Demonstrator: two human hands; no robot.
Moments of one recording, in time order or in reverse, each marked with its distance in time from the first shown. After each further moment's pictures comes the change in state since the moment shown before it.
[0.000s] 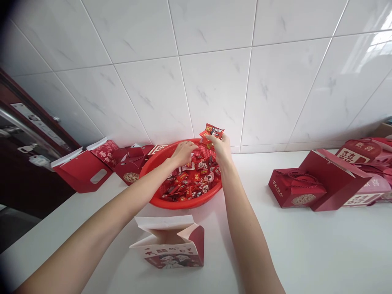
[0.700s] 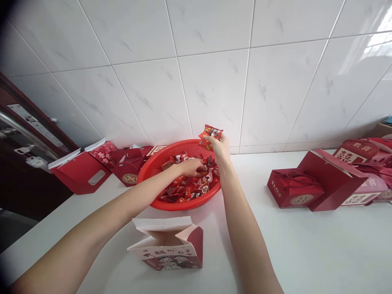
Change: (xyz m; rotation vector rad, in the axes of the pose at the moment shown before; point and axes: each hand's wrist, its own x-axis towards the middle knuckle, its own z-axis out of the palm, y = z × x) left_hand 0.001 0.010 0.030 -0.213 -0.311 0.295; right_hand -0.003 -0.003 0.001 -0.042 0.027 -0.008
